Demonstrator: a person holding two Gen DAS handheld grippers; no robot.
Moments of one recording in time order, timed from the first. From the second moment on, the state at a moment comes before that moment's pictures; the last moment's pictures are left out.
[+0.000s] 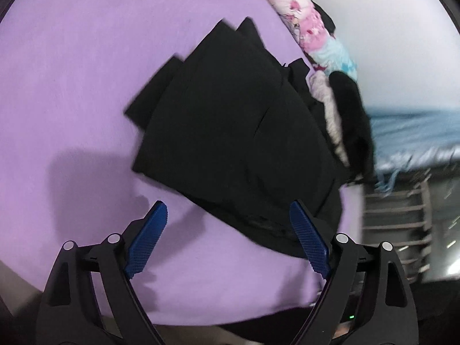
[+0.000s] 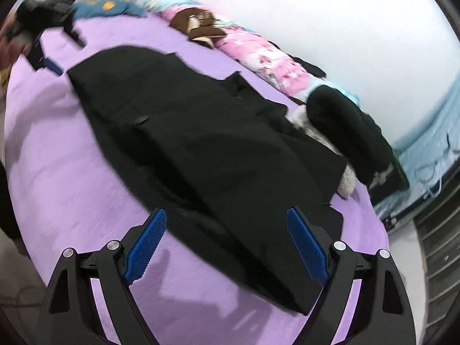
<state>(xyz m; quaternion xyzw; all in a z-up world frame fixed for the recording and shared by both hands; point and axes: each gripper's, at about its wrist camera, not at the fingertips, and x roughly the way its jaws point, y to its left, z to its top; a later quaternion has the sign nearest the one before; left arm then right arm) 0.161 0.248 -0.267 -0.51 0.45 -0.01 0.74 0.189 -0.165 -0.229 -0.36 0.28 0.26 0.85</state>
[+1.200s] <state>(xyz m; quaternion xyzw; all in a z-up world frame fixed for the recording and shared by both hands) 0.167 0.287 -0.290 -0.52 0.44 0.02 0.73 0.283 -0.315 -0.232 0.09 0.42 0.17 0.89</state>
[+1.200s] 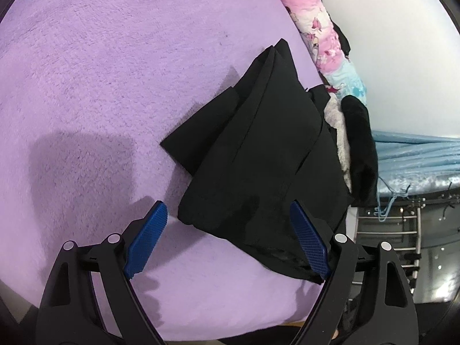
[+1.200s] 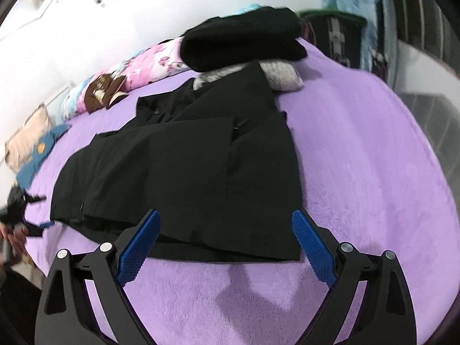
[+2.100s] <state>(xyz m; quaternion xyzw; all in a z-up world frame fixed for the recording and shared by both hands) 0.188 0.275 -0.269 -0.49 0.42 -0.02 0.77 0.315 -0.349 -0.276 0.27 0.49 0.17 0.81</state>
